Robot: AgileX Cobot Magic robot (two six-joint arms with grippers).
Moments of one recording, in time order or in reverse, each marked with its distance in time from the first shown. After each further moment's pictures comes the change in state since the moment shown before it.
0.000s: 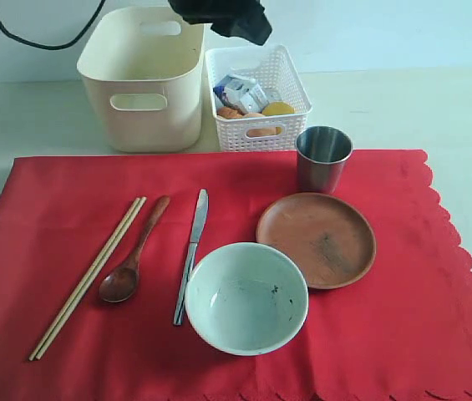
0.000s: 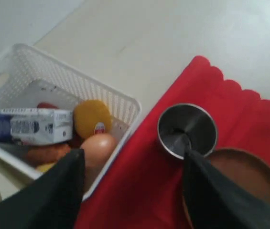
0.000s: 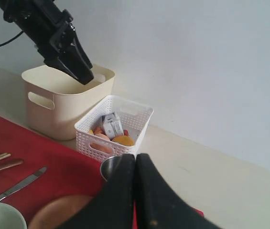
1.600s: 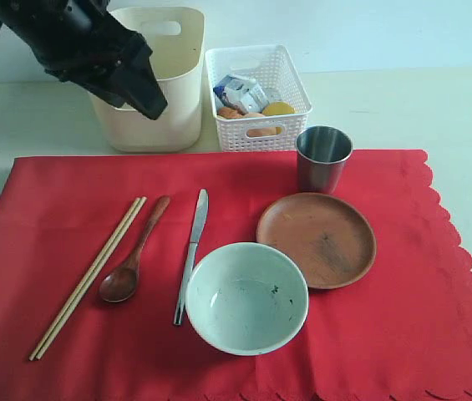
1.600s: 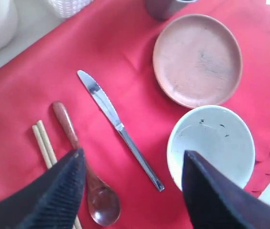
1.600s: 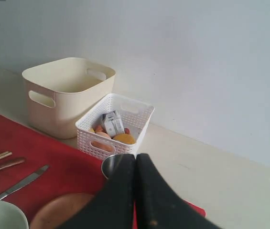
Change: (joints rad) left arm 0.091 -0.329 0.399 0.078 0.271 -0.233; right arm 0.000 0.000 0.000 0.000 0.007 0.006
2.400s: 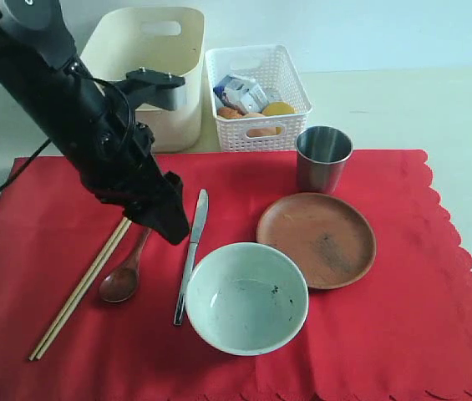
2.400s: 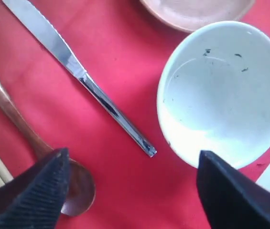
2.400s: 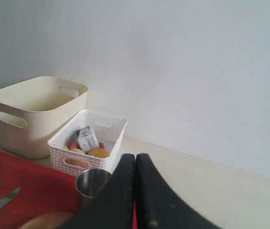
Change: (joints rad) left arm -0.098 0.089 0.265 -0.026 -0.125 0.116; right arm -0.120 -0.079 0.000 0.020 0.002 0.000
